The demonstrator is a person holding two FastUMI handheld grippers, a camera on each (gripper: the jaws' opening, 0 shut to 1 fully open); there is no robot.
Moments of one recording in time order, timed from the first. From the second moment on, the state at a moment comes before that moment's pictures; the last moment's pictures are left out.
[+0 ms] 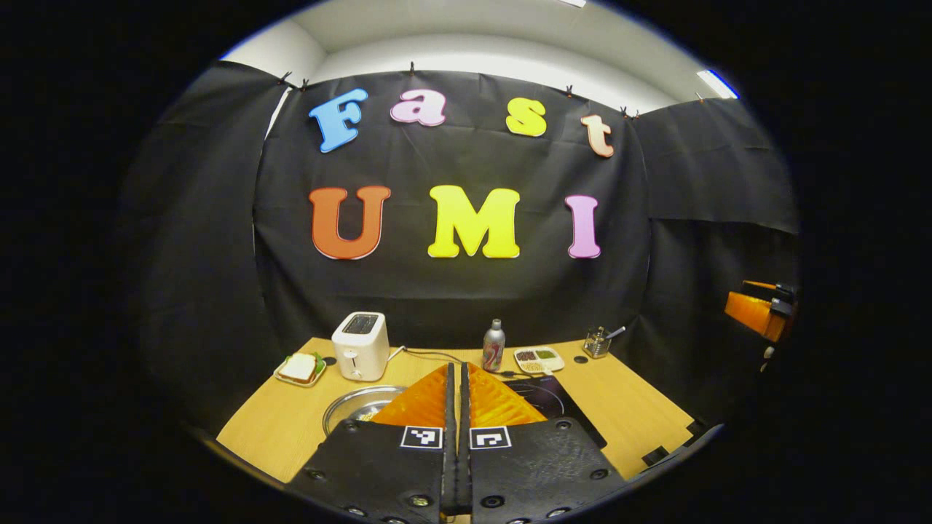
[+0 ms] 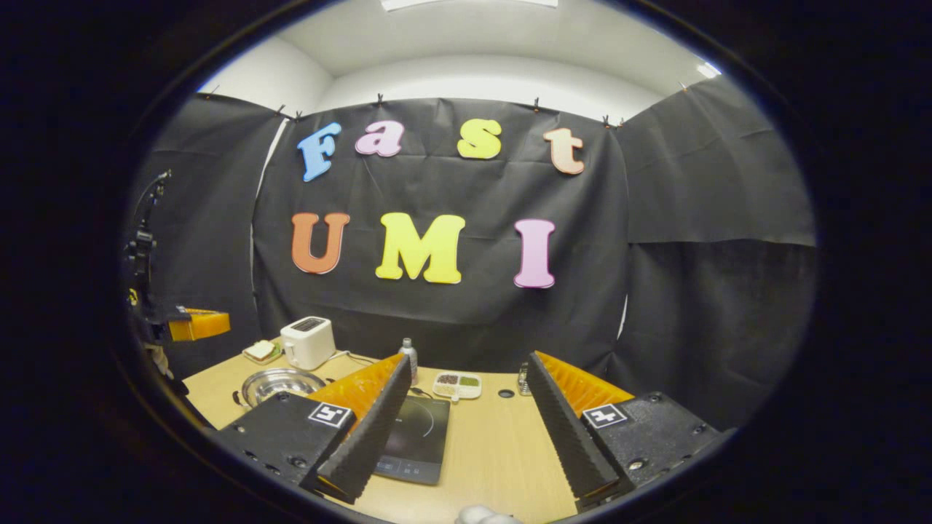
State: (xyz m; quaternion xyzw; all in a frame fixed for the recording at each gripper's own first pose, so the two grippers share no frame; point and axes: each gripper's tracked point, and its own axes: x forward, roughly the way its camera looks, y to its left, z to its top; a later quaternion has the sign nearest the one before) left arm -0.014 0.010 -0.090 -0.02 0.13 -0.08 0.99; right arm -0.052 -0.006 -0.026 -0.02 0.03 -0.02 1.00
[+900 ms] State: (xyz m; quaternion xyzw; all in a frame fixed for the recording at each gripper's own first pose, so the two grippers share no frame) left arm -0.066 0.072 -0.306 0.02 0.42 -0.06 0.91; right arm -0.040 -0.014 -0.090 -0.01 0.11 -0.04 0.99
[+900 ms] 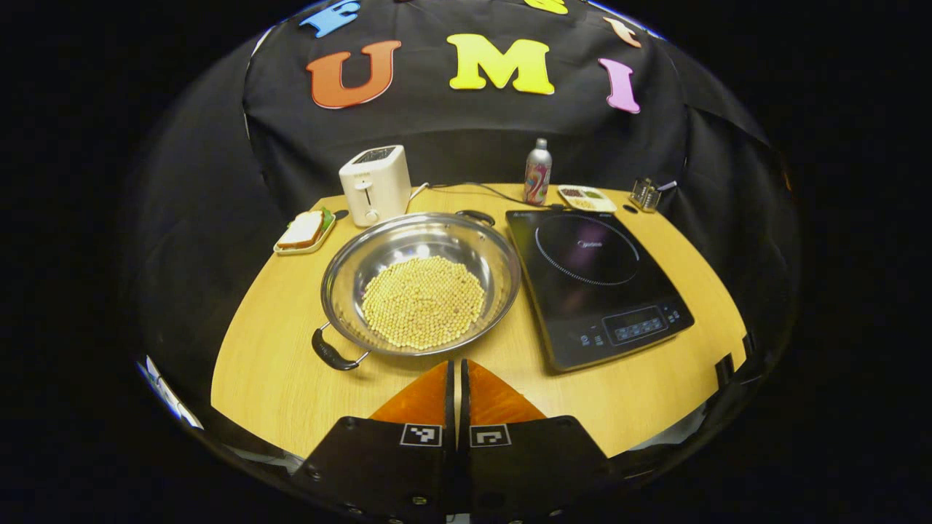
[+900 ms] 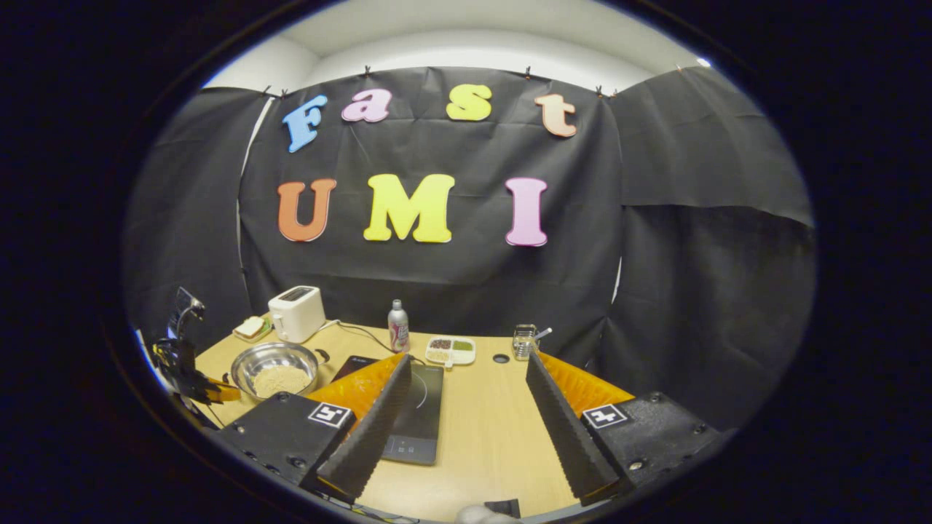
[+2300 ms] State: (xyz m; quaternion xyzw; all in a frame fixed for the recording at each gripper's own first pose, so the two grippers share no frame) left arm -0.023 0.164 -0.387 0.03 0.52 0.03 0.85; right arm 0.012 -0.019 -0.115 -0.01 0.15 -0.06 0.99
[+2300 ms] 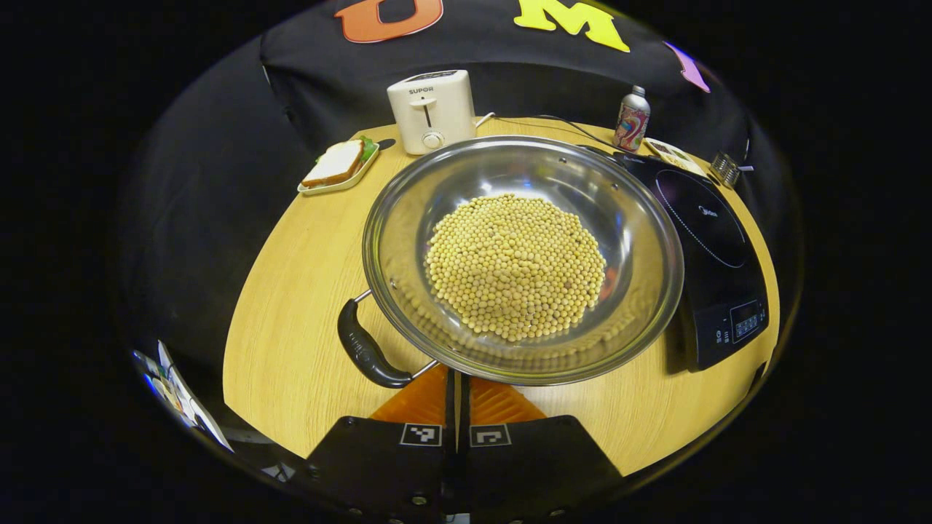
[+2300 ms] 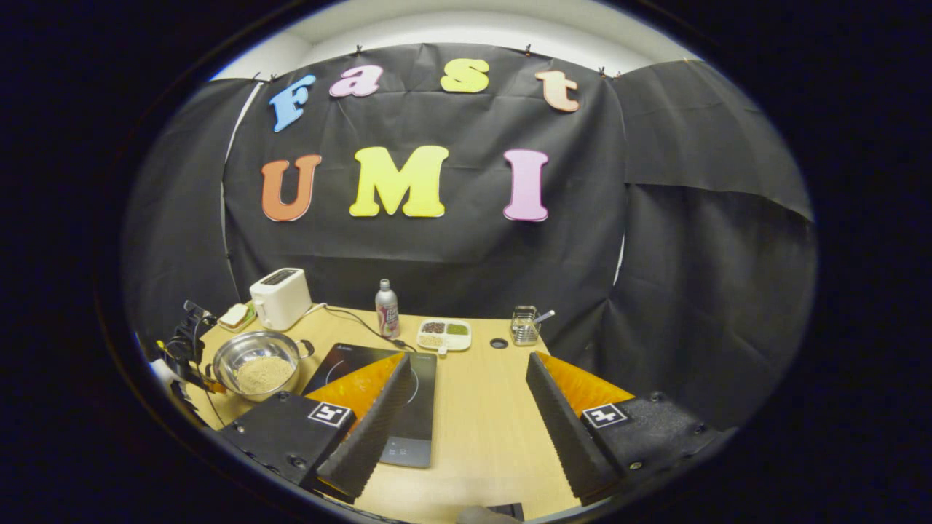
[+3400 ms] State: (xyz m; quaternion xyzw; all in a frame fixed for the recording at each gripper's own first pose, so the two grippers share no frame) left arm 0.013 0.228 -0.387 -0.01 0.51 0.10 0.85; right arm 0.026 -0.015 -0.100 -0.04 0.14 -0.05 0.99
